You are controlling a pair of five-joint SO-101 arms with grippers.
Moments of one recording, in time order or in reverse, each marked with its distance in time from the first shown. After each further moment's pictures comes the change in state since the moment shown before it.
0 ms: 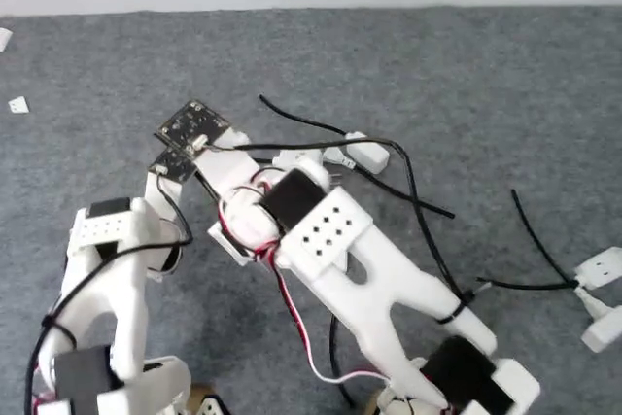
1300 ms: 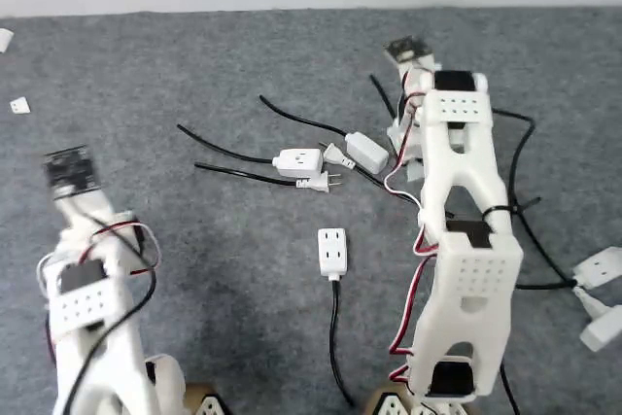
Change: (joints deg) left arm -9.1 -24.6 14.9 -20.2 27.0; right arm 47.6 43.6 -33.6 4.2 17.1
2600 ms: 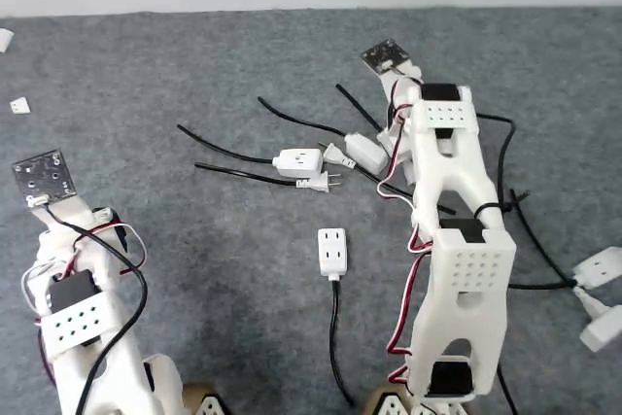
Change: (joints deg) left arm -5.7 -10.9 3.0 -2.6 4.7; right arm -1.2 5.3 4.0 -15.1 11.4
